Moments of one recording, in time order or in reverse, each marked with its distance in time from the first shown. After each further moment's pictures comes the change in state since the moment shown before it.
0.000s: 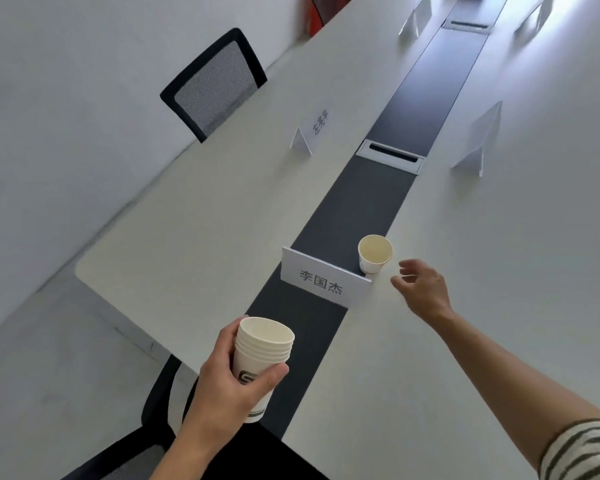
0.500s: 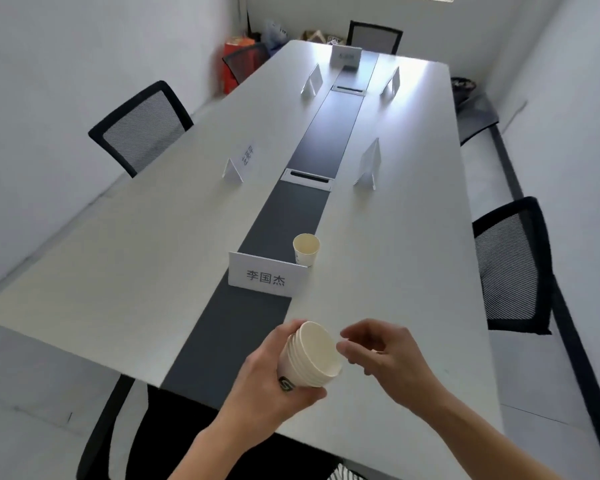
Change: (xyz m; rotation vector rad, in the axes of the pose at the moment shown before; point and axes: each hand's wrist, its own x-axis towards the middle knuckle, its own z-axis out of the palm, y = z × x) left_hand -0.073 0.019 0.038 0.133 -0.410 0.404; right_hand -0.276 -0.062 -0.071 0.357 -0.117 -0.118
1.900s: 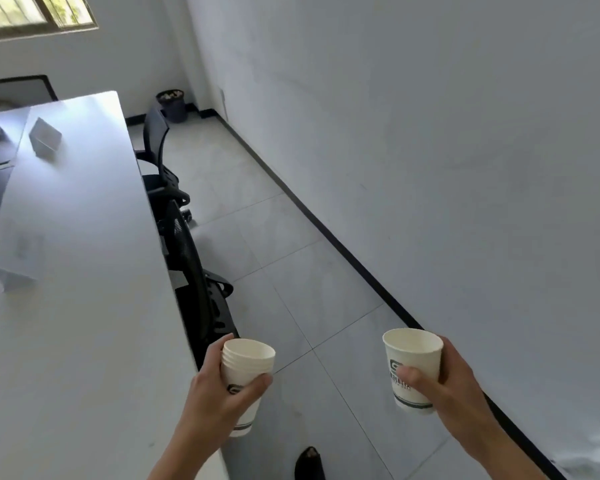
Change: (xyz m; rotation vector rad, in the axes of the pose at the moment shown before) left_hand 0.085 0.203 0.468 0.042 -0.446 0.141; right_hand -0.341 0.250 -0.421 0.367 1.001 0.289
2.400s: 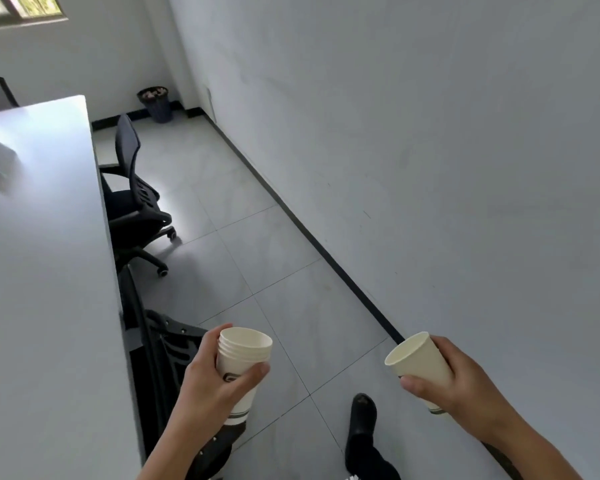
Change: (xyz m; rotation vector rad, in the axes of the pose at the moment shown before) left_hand 0.247 0.054 0.025 -0.069 -0.043 0.000; right_hand 0.242 -0.051 -0.026 -0.249 -0.162 0.051
